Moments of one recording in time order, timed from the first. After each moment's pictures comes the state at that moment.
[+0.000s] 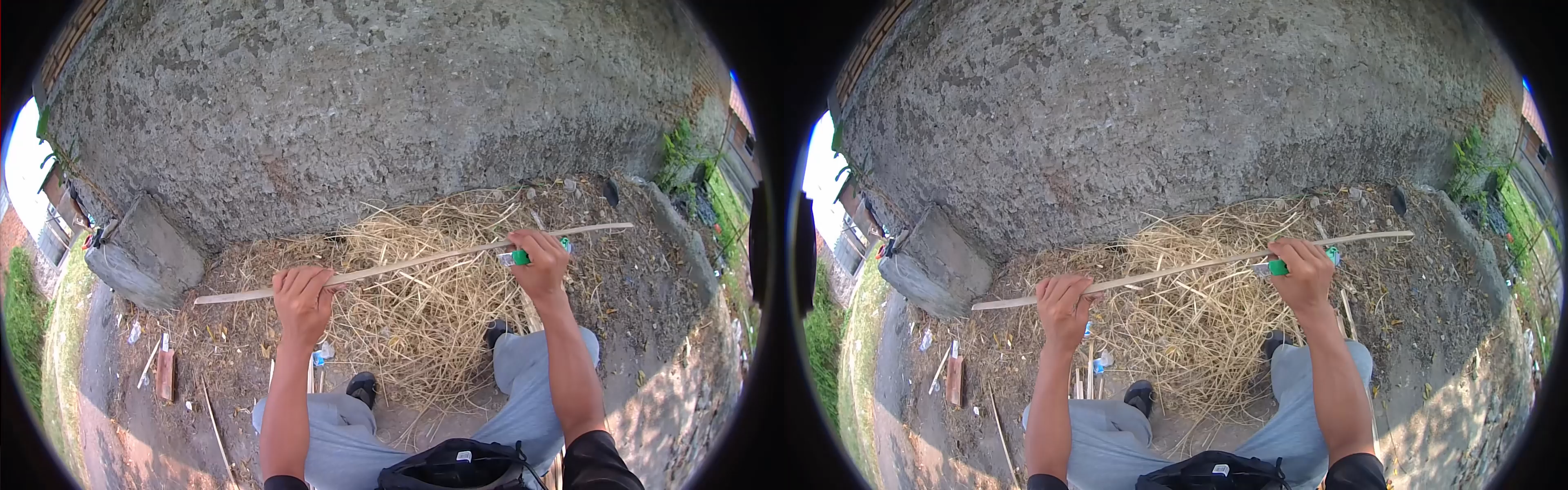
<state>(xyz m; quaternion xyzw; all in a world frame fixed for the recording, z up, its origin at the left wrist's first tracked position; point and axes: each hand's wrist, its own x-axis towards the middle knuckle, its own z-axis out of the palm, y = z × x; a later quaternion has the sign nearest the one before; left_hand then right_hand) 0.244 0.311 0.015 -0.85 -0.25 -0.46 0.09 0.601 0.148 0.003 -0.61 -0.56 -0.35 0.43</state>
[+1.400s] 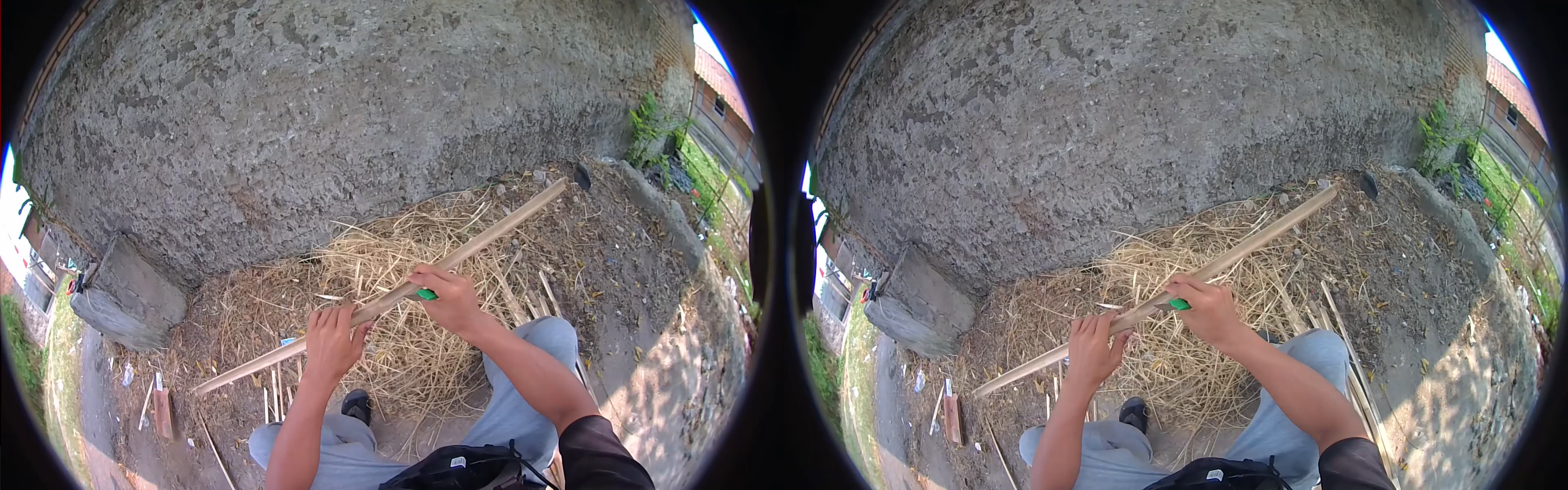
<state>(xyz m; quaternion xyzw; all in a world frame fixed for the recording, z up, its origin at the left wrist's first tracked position) 0.293 0.279 -0.028 -0.92 -0.25 -0.29 0.02 0.523 0.187 -0.041 -0.59 -0.61 -0.14 0.52</state>
